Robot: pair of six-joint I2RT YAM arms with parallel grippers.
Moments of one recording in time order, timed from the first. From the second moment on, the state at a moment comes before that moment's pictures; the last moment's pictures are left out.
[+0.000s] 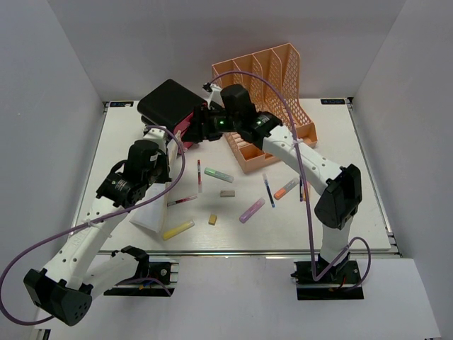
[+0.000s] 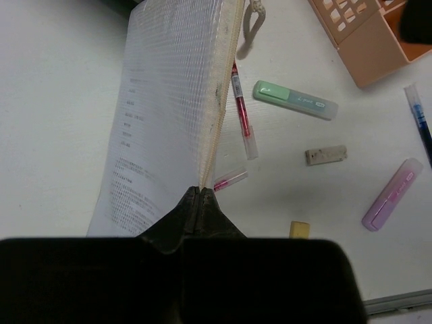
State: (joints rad) left arm -0.45 0.97 1.00 -0.66 -0.21 -0.25; right arm 0.77 1.88 1.87 -0.41 -0.48 0.52
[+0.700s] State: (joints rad) left arm -0.45 0.97 0.99 -0.65 -0.18 -0.25; right arm 0.85 2.02 1.98 -0.45 -0.21 0.70
